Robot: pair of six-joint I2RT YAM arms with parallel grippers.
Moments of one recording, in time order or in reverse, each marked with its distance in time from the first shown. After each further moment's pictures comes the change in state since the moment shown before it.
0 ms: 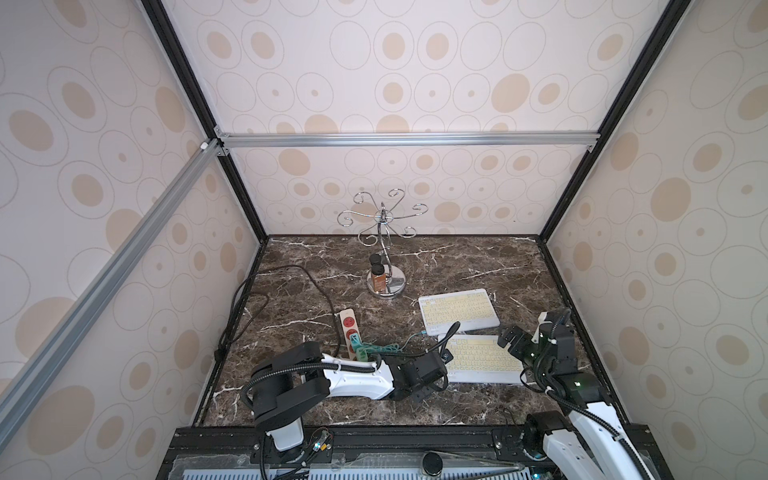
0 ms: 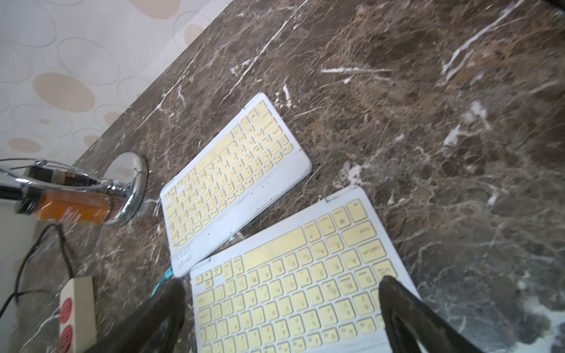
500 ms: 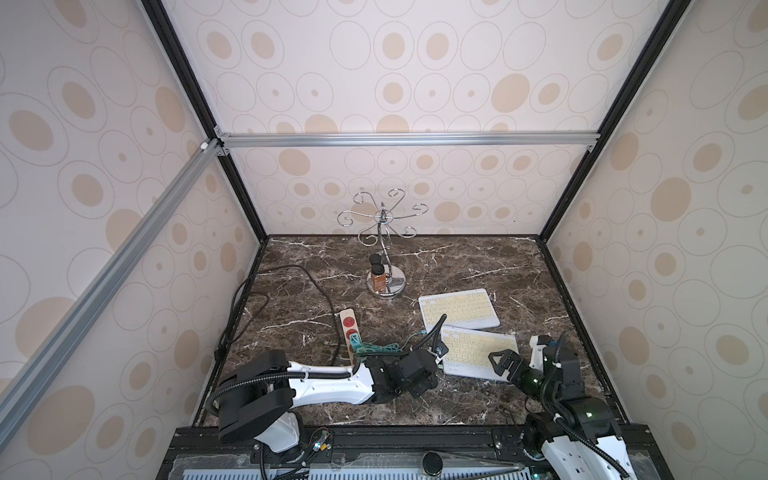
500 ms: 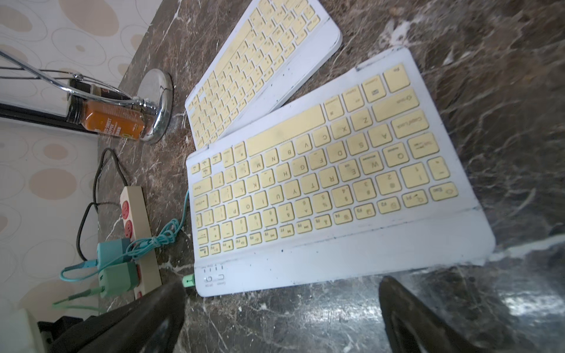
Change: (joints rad) left arm 0.000 -0.177 -0.097 0.118 -0.020 -0.005; right arm 0.032 -0.249 -0.050 -0.296 -0.241 0.080
